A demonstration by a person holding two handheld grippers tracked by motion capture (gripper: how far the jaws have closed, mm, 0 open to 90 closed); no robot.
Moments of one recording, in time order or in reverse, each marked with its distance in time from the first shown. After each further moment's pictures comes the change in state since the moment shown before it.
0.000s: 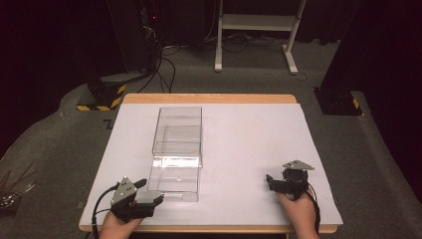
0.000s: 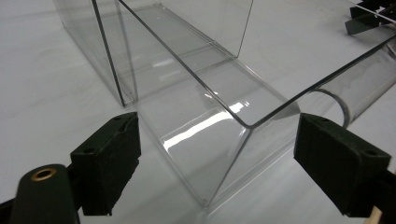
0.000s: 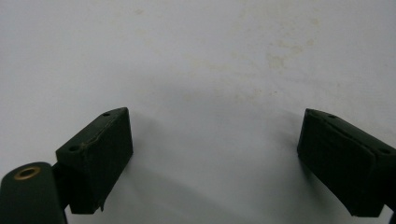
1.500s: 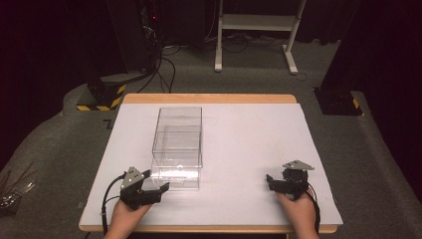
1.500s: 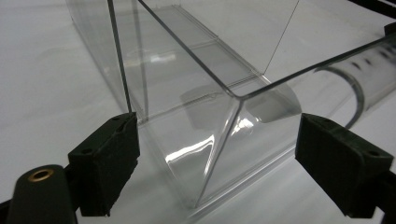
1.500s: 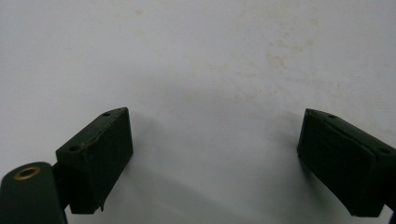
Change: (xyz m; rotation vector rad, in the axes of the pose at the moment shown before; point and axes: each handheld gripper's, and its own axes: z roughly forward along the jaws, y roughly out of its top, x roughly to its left) left arm 0.011 0.011 0.033 0.005 0.044 -0.074; right arm 0.000 0.000 0.000 -0.001 0.000 -0.002
